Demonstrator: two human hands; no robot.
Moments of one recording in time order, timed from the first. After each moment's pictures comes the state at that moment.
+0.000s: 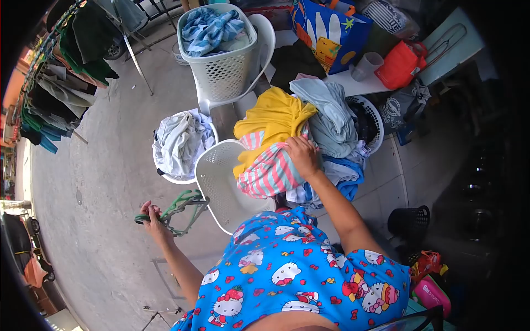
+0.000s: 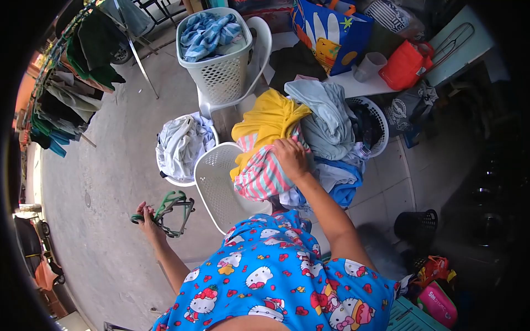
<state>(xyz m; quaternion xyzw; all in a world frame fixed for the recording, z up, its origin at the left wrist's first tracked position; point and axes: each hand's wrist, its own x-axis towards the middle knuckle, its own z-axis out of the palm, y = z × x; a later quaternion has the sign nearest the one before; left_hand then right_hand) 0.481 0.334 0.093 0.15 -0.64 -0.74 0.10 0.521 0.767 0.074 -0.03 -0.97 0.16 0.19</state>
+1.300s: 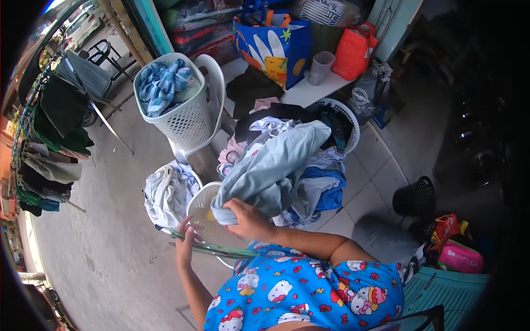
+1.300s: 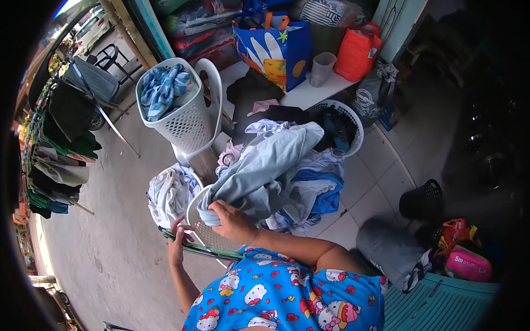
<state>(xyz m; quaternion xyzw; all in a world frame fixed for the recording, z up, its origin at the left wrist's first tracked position) 0.448 0.452 0.116 -0.10 -0.74 -0.60 -0.29 0.545 0.671 0.151 -0.03 -0.84 0.52 0.16</state>
